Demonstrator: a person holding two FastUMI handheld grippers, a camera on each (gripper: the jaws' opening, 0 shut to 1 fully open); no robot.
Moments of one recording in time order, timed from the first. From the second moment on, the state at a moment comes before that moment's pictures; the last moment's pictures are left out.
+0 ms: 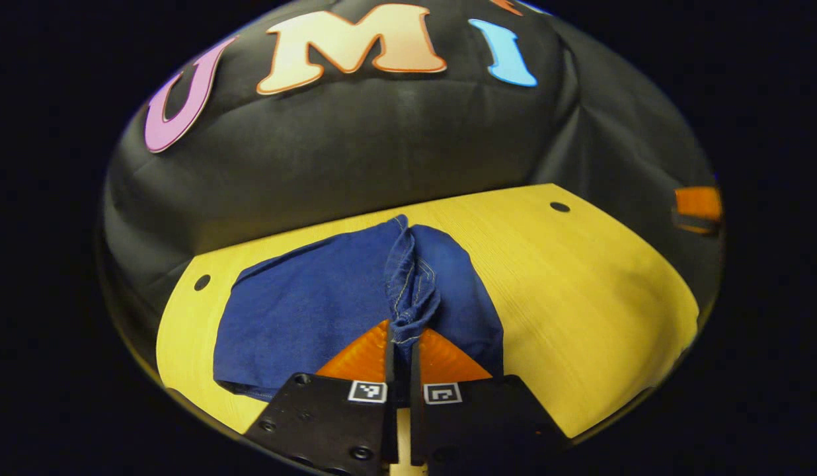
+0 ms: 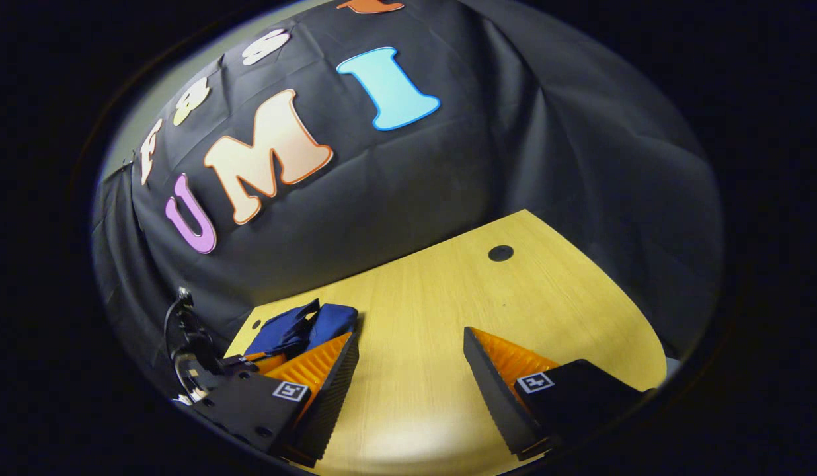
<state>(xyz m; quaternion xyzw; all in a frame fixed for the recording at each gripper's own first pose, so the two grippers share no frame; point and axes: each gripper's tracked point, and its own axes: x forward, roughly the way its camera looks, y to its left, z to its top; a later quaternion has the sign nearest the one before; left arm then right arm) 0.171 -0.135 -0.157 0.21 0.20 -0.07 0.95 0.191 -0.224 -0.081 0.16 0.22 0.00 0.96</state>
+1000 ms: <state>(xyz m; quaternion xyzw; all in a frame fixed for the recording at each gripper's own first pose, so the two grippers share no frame) 0.028 -0.070 -0.043 0.10 0.09 0.00 0.99 0.135 -0.085 -0.073 0.08 0.22 0.06 0.97</state>
